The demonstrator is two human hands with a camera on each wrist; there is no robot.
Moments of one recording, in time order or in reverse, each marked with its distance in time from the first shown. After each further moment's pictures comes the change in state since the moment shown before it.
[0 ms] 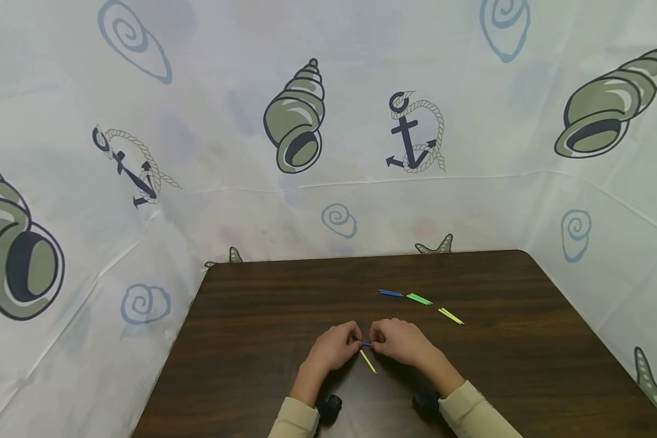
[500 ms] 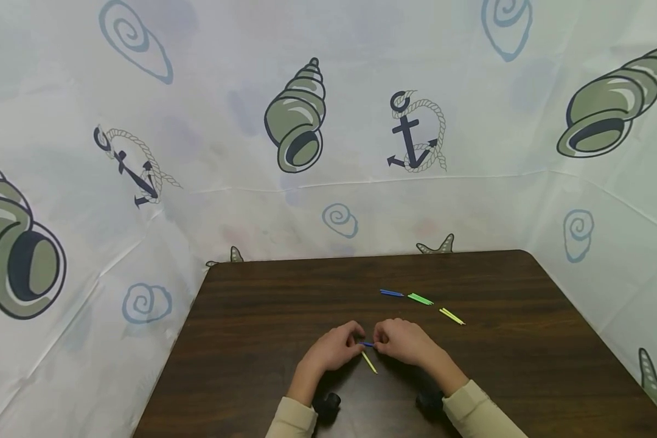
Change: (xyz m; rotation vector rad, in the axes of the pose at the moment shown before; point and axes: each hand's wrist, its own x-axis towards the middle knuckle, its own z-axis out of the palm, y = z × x) left_hand 0.002 -0.016 -0.002 -0.134 -0.106 0.099; right_hand -0.003 0.003 -0.006 0.010 -0.028 0.010
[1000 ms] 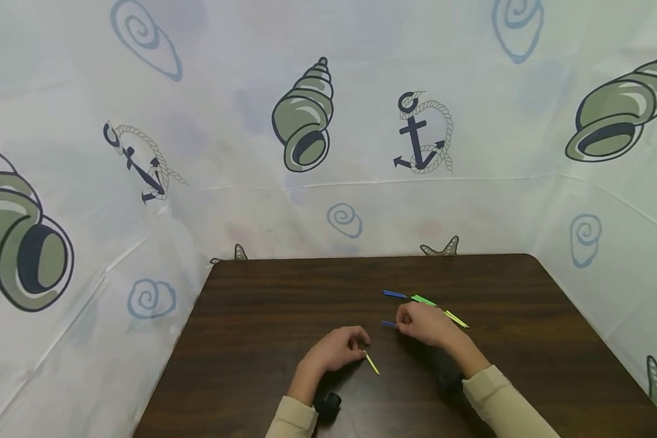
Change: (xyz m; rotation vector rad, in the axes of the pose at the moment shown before) left_hand -0.007 0.013 -0.008 -0.037 -0.059 -0.037; right_hand 0.008 0.039 -0.037 -0.057 0.028 0.064
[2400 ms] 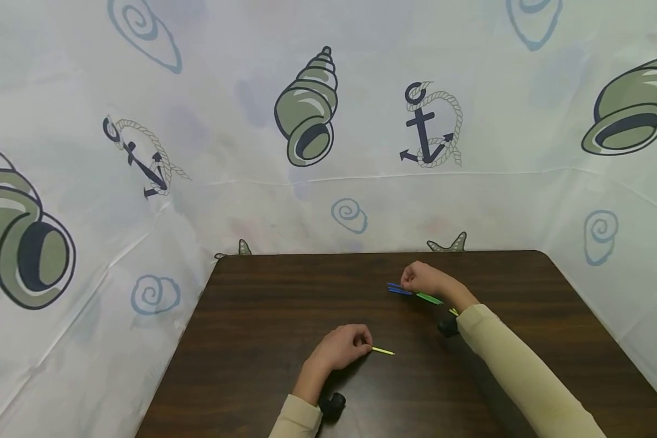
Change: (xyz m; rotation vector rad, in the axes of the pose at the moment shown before) left_hand 0.006 -0.003 0.009 0.119 0.065 -0.029; right_hand 0.094 0.055 -0.041 0.249 -0.187 -0.103
